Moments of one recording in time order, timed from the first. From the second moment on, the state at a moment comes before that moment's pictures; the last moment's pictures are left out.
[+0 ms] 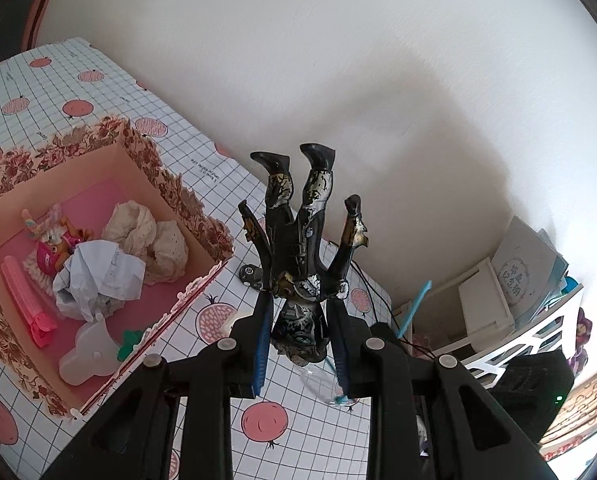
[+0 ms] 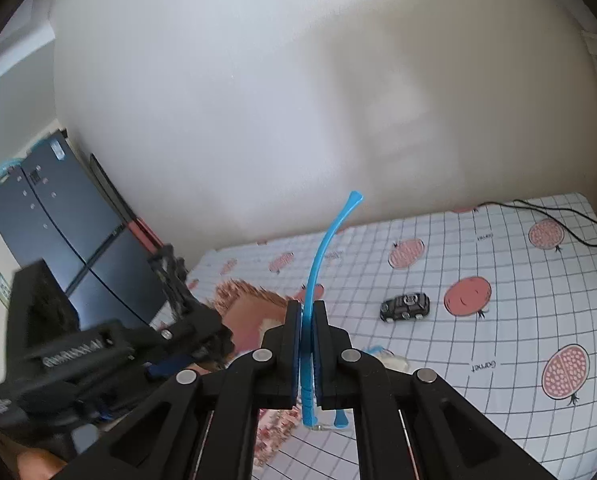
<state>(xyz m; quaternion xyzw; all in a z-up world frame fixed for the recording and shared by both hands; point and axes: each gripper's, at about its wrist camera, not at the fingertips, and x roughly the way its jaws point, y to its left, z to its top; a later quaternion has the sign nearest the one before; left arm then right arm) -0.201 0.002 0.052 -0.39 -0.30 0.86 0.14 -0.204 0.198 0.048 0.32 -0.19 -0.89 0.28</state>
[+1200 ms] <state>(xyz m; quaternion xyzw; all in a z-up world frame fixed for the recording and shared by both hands) -0.187 -0.117 0.052 -0.35 -0.37 0.86 0.03 -0.175 0.067 0.072 0.29 -0.14 -0.86 0.40</state>
